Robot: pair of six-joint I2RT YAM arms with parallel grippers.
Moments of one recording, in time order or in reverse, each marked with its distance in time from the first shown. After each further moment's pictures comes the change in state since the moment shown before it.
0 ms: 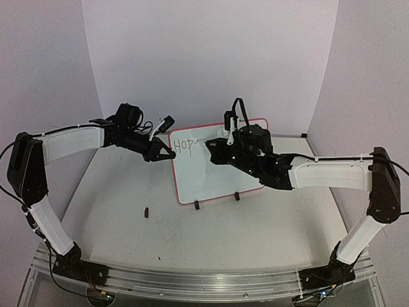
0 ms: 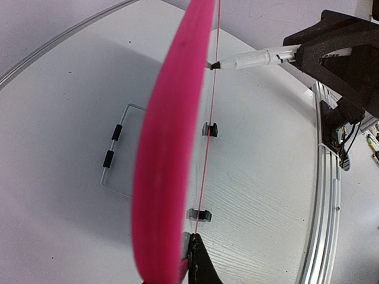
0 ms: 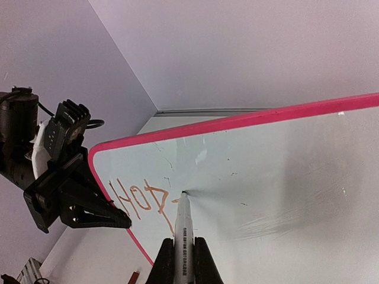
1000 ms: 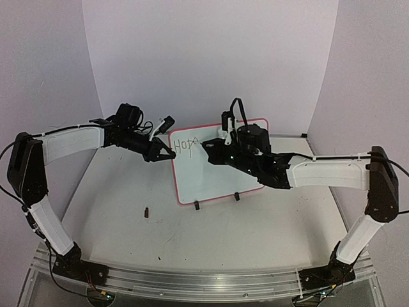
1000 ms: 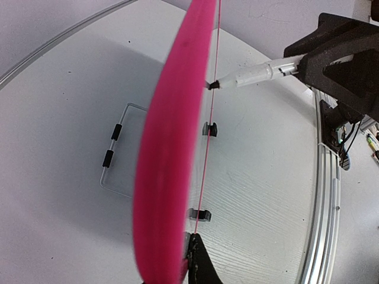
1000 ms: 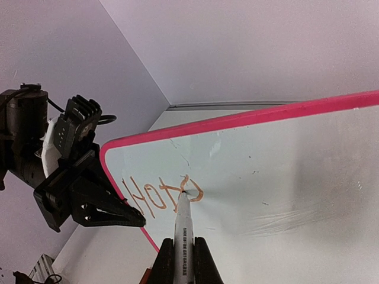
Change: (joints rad) left arm 0.000 0.000 0.000 -0.002 0.000 0.001; right arm -0.003 0.019 0.016 0.000 -0.060 0.037
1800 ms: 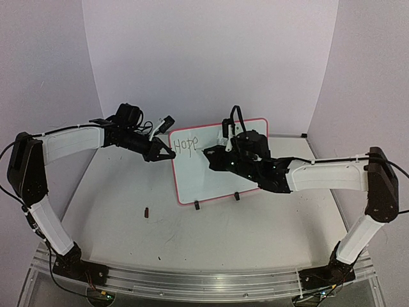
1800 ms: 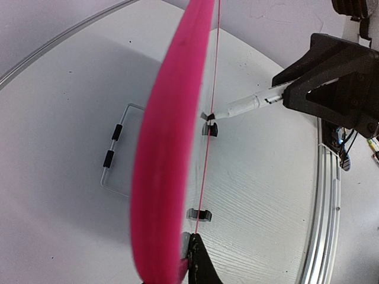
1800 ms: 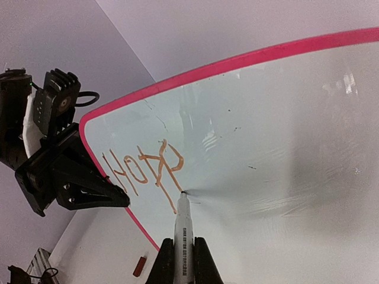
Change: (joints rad) left arm 0.000 0.000 0.000 0.000 -0.001 -0.001; right arm 0.005 0.000 -0.048 -0.001 0.010 0.032
